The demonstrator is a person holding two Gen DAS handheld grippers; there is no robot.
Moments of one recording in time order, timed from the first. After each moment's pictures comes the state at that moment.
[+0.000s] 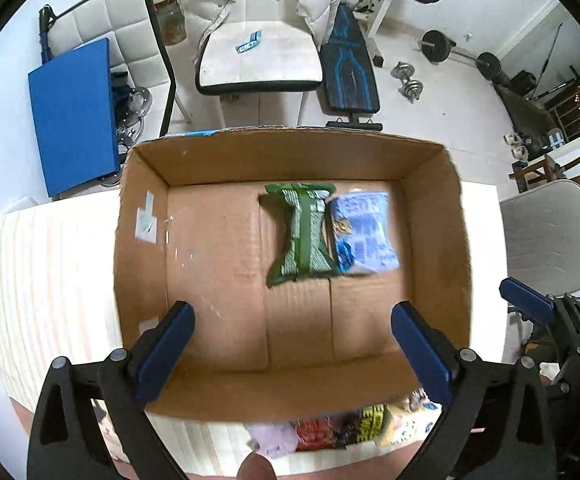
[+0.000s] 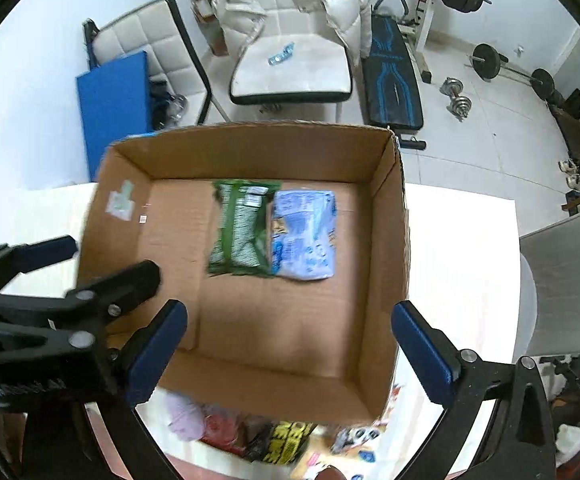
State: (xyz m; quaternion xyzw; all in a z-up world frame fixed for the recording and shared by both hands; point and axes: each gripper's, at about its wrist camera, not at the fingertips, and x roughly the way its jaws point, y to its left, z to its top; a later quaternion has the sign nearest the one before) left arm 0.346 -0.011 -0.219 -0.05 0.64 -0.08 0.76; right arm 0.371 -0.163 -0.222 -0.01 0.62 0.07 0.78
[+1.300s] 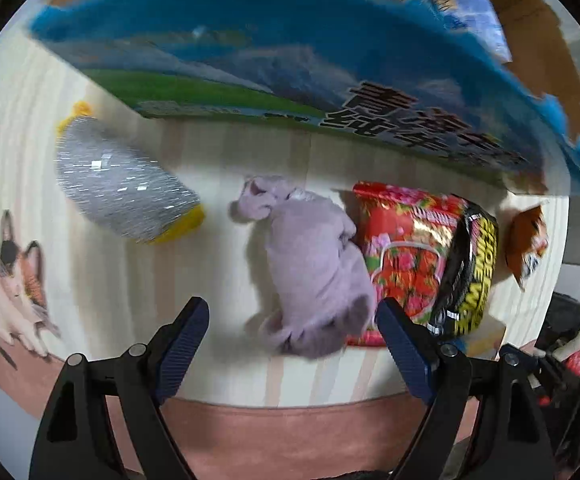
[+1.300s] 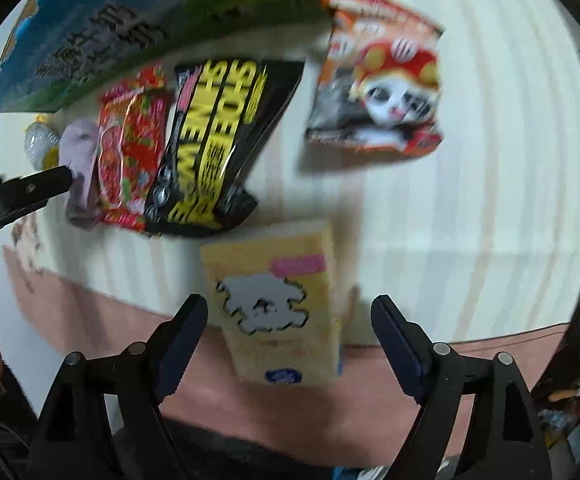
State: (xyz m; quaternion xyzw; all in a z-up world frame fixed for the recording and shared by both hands) left arm 0.197 0.024 -0.397 -0.12 0.75 -0.03 0.65; right arm 0.169 -0.254 -0.376 0.03 0.78 0.05 0.63
